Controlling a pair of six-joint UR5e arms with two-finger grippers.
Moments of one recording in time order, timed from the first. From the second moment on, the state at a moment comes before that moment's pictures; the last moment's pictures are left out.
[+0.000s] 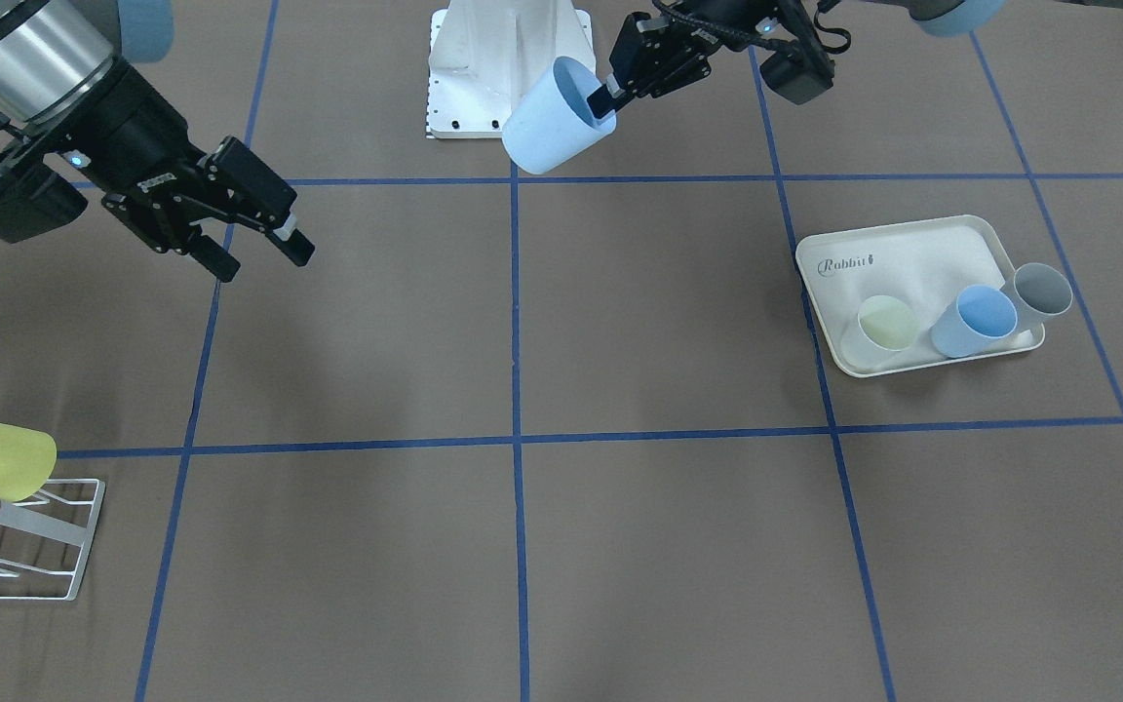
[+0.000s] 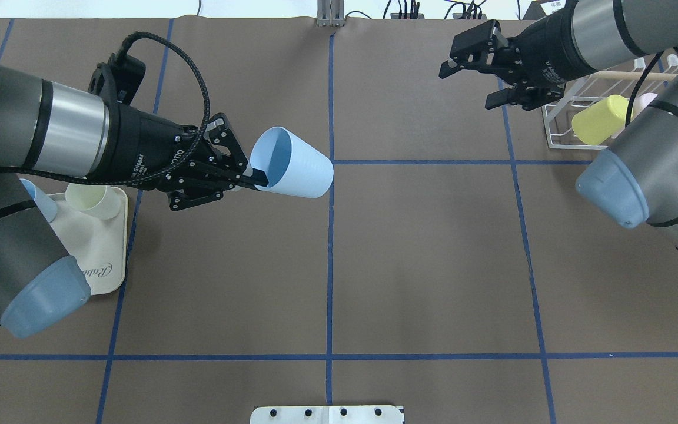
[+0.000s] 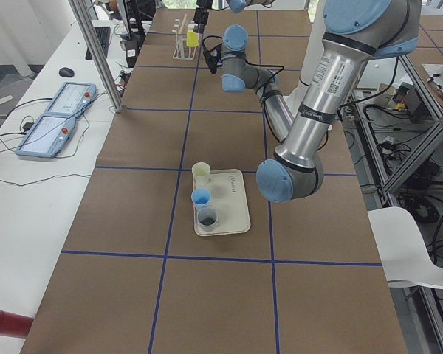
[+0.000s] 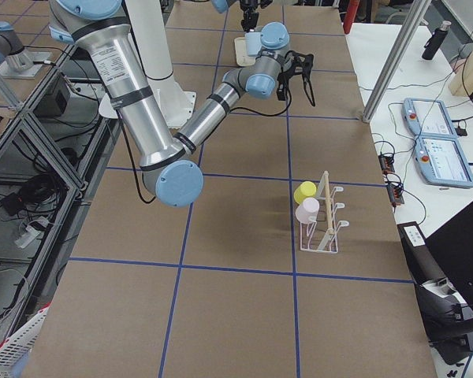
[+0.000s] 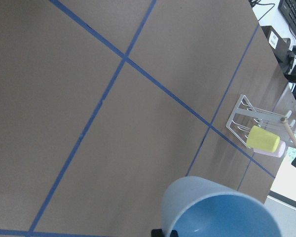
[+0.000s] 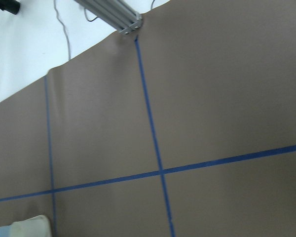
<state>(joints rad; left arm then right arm) -0.73 -2.02 -2.05 -2.24 -2.18 -2.00 0.96 -1.12 1.93 -1.08 2.22 1.51</state>
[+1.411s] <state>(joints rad) -0.73 -2.04 -1.77 -3.18 -1.99 -2.72 0.88 -1.14 1.81 -0.08 2.12 2.17</state>
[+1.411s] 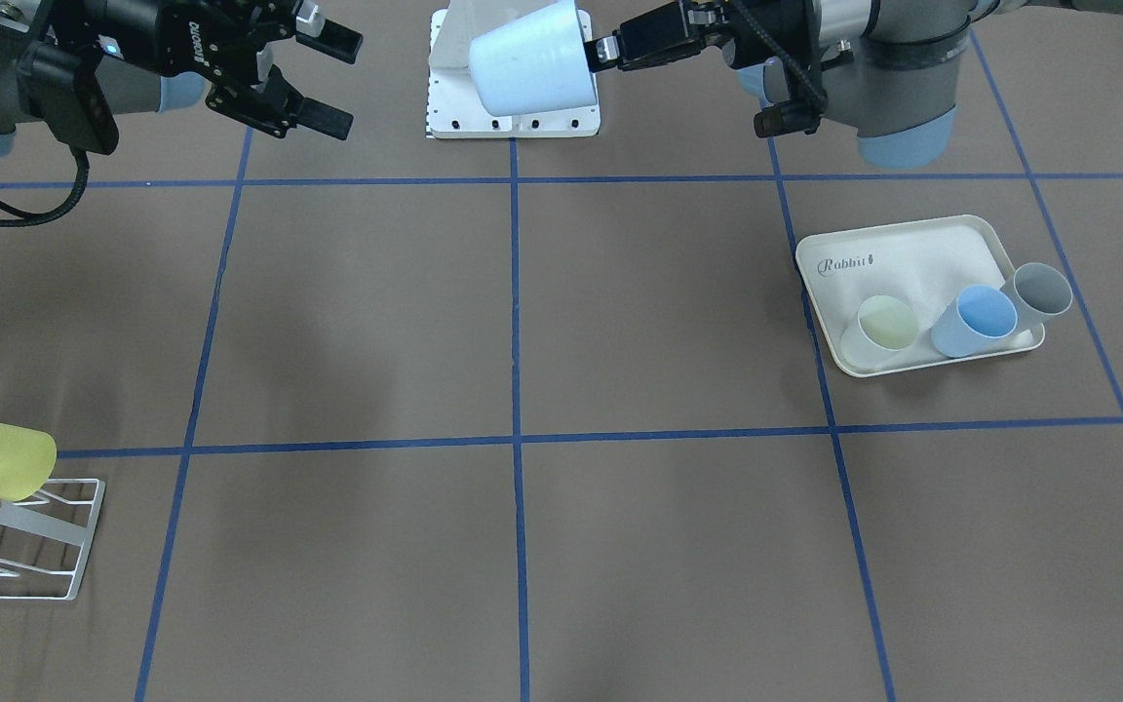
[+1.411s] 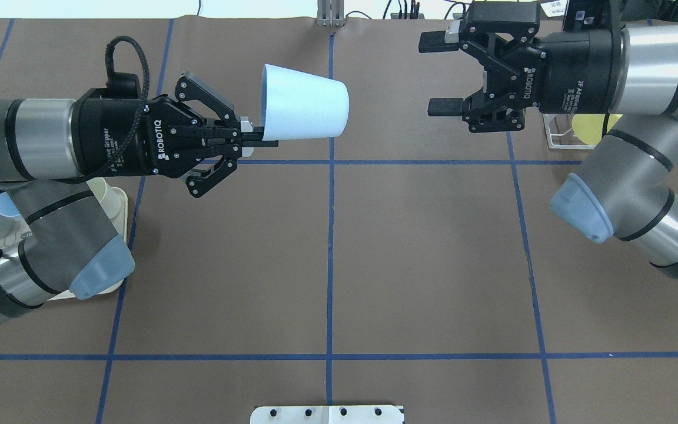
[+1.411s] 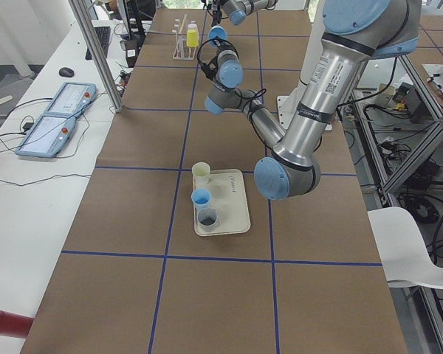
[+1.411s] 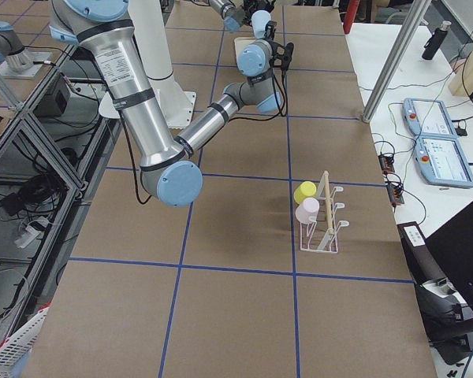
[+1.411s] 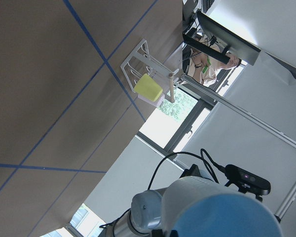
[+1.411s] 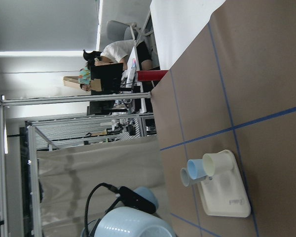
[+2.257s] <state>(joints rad) -0.69 -2.04 -1.72 -3.36 -1.89 -2.95 0.73 -1.08 1.75 0.14 2.01 2.22</state>
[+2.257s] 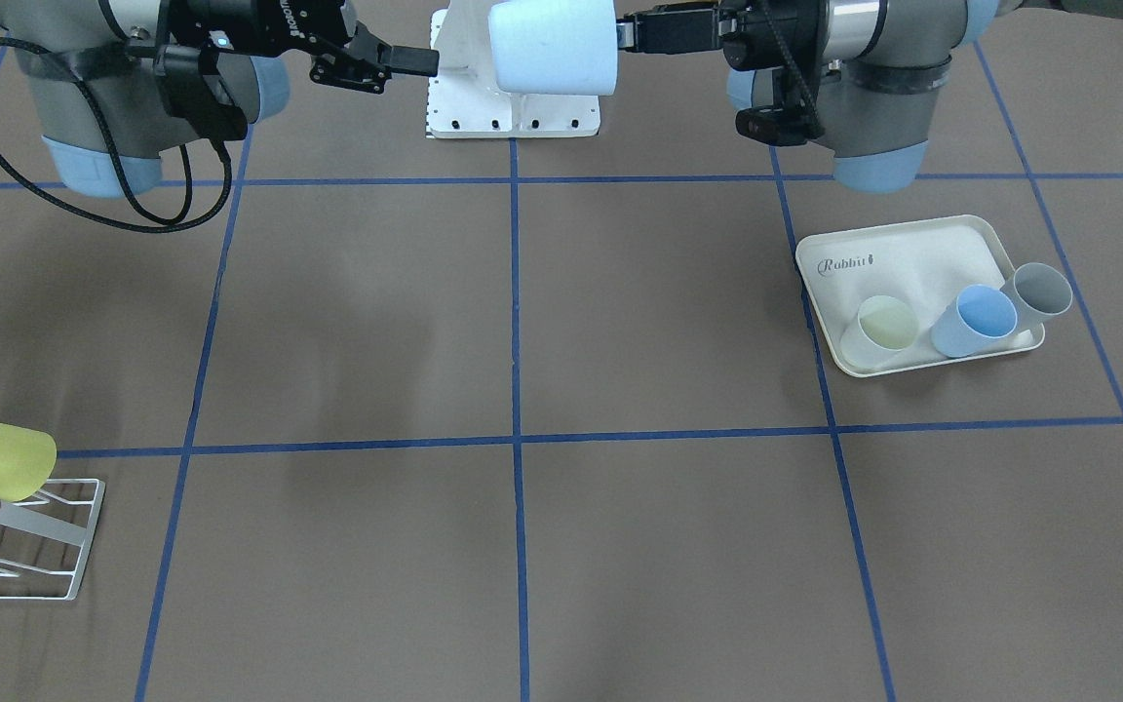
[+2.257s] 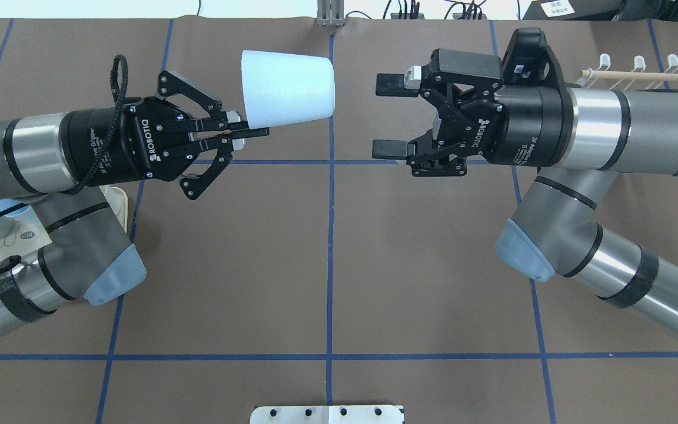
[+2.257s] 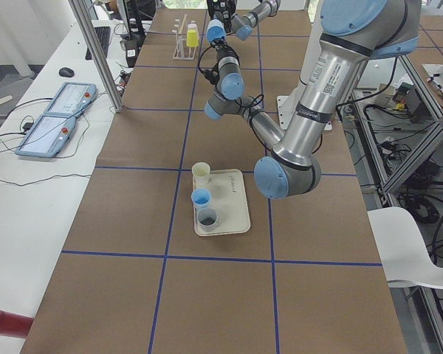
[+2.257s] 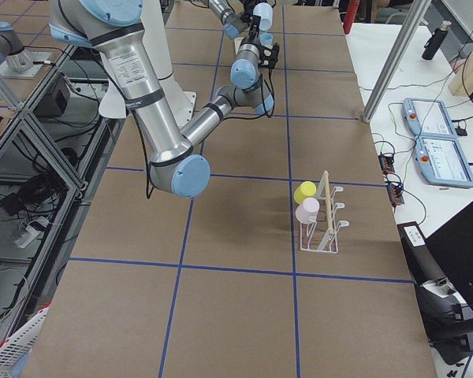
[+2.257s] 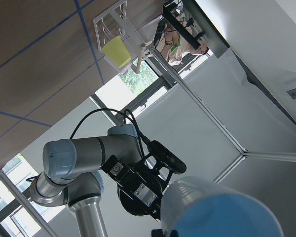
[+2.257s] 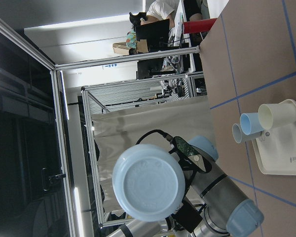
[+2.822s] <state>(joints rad) -0.64 -2.05 -1.73 -3.36 -1.88 -2.95 0.70 -1.06 1.75 0.14 1.99 2.22</state>
